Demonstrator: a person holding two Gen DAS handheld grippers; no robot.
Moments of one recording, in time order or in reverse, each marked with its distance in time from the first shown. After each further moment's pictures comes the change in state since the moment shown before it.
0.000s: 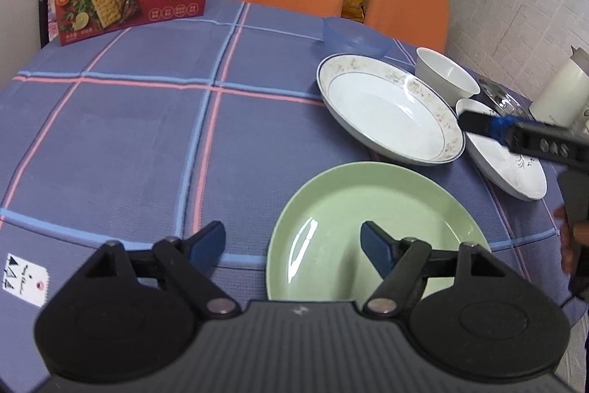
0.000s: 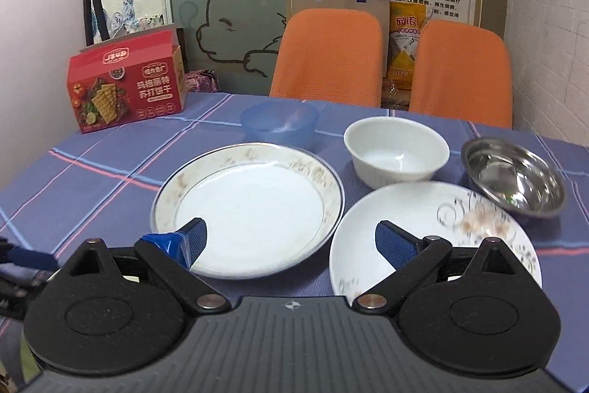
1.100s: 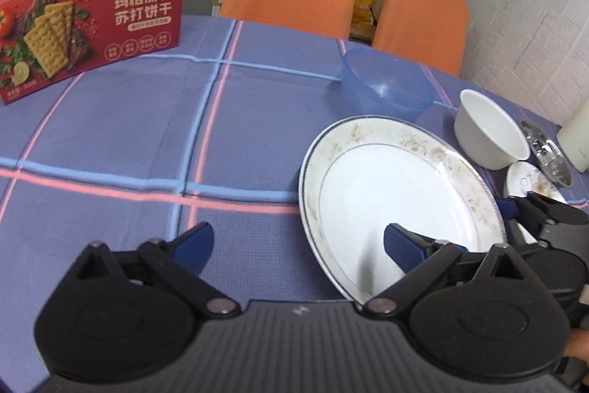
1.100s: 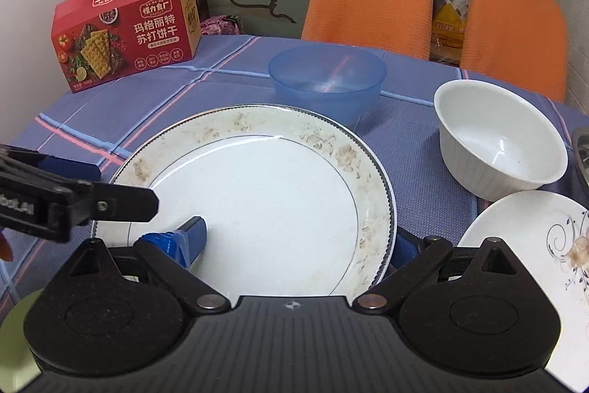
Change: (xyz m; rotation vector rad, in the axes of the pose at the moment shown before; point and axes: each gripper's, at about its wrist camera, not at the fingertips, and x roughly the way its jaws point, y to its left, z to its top) left arm 0.089 0.006 0.100 0.002 0.025 0.009; right arm 0.084 0.026 0.007 -0.019 0.177 0.092
